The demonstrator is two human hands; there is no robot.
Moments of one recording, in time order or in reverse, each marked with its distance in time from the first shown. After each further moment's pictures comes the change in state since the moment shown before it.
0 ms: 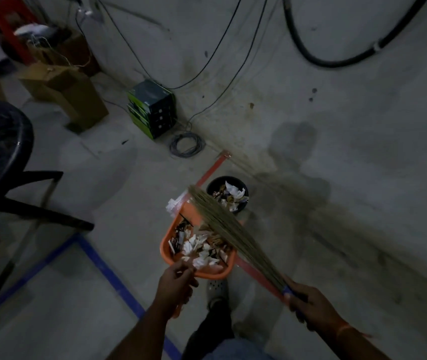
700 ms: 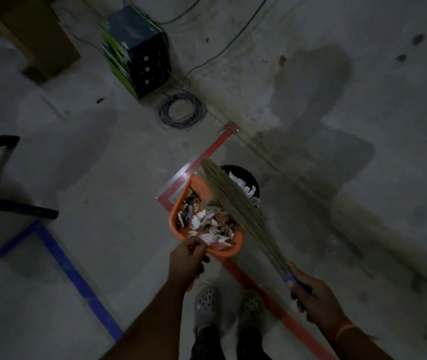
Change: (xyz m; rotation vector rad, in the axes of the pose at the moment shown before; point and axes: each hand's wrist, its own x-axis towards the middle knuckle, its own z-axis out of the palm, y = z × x) left_hand 0.302 0.035 0.080 0.182 0.094 0.017; right_hand 0.295 -0.015 -0.032 0.000 0.032 0.025
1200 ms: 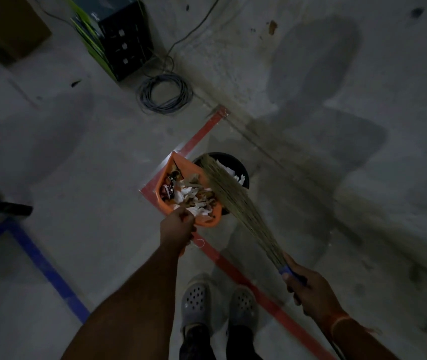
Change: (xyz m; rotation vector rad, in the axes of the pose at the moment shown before) left_hand 0.104 0.005 0.053 0.189 0.119 0.028; right_hand 0.054 0.047 -0.017 -0.011 0.057 0.021
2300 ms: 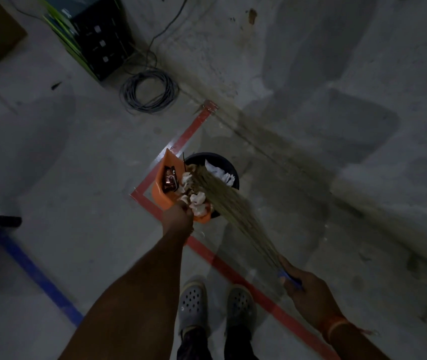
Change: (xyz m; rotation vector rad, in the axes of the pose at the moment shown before) left_hand 0.049 0.030 0.045 0.270 -0.005 0.036; right_hand 0.020 0.015 -0.024 -0.163 -0.024 0.047
